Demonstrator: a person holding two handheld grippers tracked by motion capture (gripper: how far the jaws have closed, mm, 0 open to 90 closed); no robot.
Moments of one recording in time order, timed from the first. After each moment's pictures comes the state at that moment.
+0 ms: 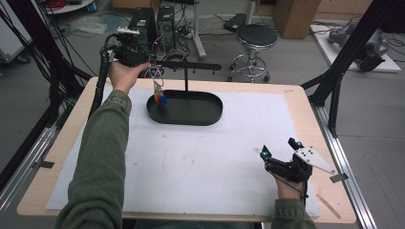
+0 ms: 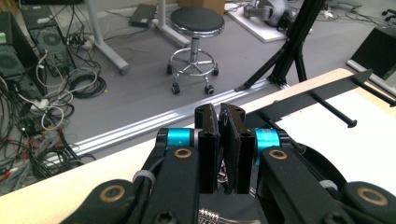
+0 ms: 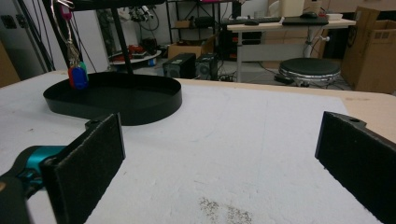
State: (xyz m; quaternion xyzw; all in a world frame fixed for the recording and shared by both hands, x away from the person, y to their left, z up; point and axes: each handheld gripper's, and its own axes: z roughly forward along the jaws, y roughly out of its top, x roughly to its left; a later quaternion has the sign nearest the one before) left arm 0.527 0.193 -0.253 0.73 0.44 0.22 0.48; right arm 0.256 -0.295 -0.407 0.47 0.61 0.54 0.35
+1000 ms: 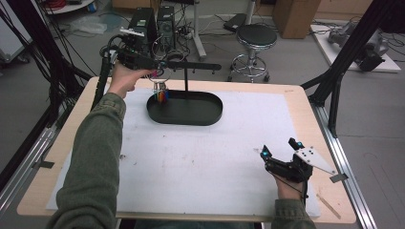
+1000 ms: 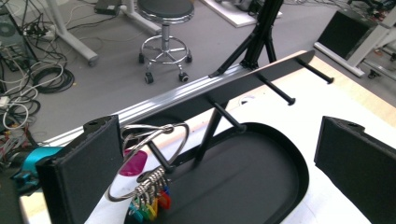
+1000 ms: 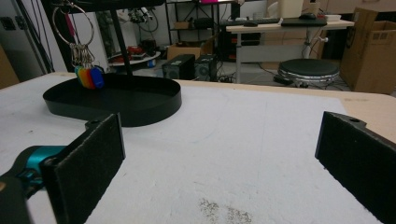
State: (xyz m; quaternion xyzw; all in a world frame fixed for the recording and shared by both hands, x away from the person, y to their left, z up) left arm 0.509 0.180 -0.244 0.76 0.41 0.17 0.48; right arm 0.256 -0.295 -0.407 0.47 0.60 0.54 0.35
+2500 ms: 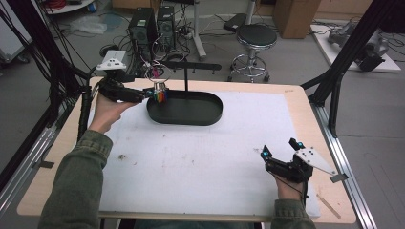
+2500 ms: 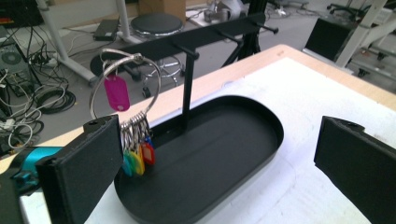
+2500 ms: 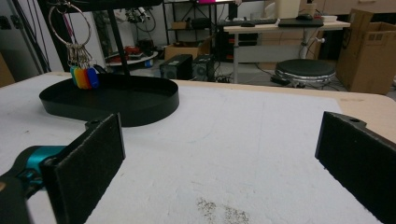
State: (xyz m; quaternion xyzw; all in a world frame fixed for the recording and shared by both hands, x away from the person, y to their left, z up) left arm 0.417 0.211 -0.277 0.75 0.36 0.20 0.51; right arm 0.255 -0.296 -0.406 0.47 0.60 0.53 0.36
